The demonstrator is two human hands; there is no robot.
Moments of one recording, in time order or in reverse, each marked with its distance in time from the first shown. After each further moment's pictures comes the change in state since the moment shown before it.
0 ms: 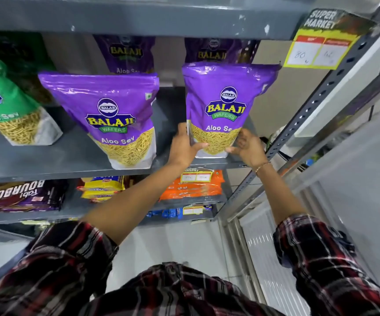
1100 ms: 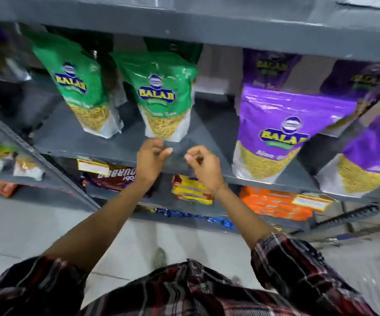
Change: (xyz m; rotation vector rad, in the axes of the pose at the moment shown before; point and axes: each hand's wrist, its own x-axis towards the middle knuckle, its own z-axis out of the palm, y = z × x) left_hand -0.063 -0.182 -0.353 -0.030 0.439 -0.120; right_hand -0.040 -0.058 0.439 -0.236 -0.139 -0.244
